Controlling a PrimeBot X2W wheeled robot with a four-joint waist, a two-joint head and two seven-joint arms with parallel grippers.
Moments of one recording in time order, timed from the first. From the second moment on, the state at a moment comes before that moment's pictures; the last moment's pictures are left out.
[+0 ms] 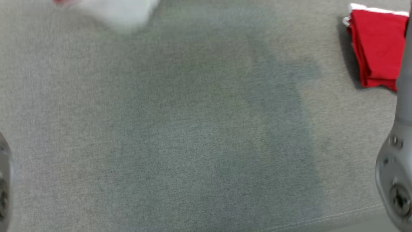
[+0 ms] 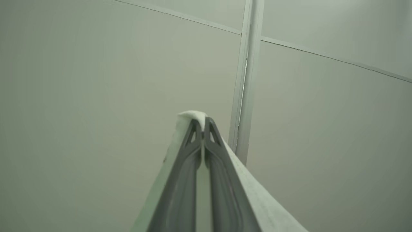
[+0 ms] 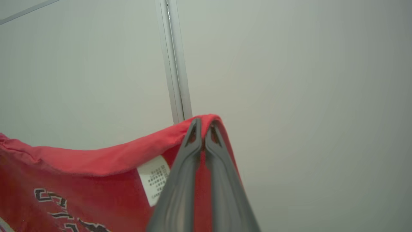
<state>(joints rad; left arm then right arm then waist) -1.45 0.27 -0.14 0.34 -0.42 0.06 0.05 -1.29 -0.07 -0.09 0.36 0.32 0.13 0.09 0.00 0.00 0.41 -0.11</state>
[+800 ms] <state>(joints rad) -1.30 0.13 -0.15 0.69 -0.45 -0.09 -0.26 -1.43 -0.09 -0.10 1.07 0.21 0.13 -0.25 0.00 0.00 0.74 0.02</state>
